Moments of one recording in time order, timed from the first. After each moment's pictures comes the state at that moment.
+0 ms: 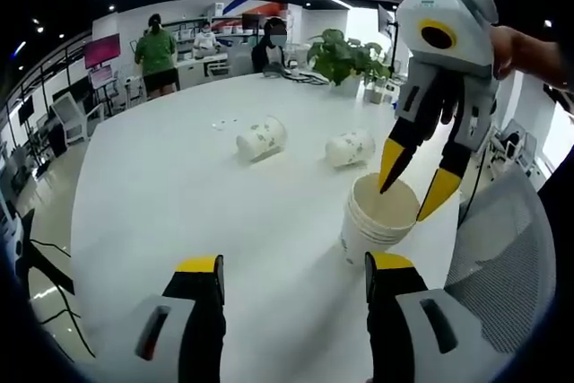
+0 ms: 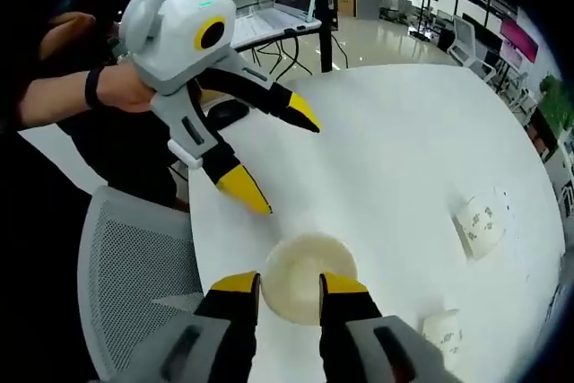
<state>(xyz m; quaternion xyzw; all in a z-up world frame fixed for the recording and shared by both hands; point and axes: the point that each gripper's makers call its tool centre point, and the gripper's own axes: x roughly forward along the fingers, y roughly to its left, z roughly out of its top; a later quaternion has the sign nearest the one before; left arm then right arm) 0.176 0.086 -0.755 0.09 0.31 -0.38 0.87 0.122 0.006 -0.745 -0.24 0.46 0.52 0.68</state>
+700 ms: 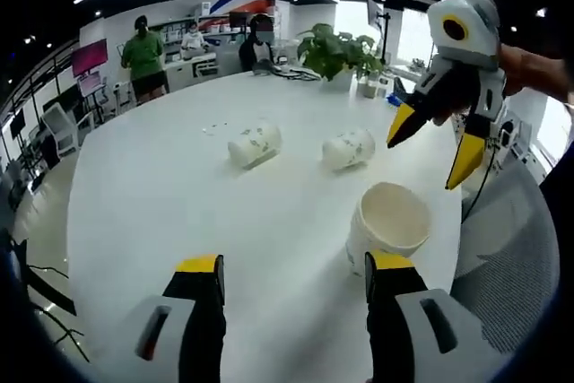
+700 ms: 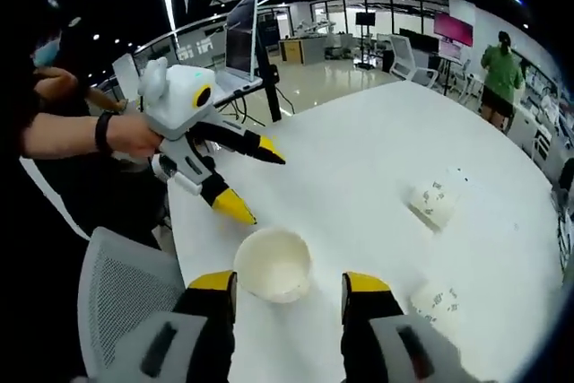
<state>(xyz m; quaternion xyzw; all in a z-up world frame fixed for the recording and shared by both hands) 0.198 0.070 -0.757 0.11 0.31 -0.41 0.85 0.139 -0.040 -0.719 -0.12 0.38 0.46 0.79</state>
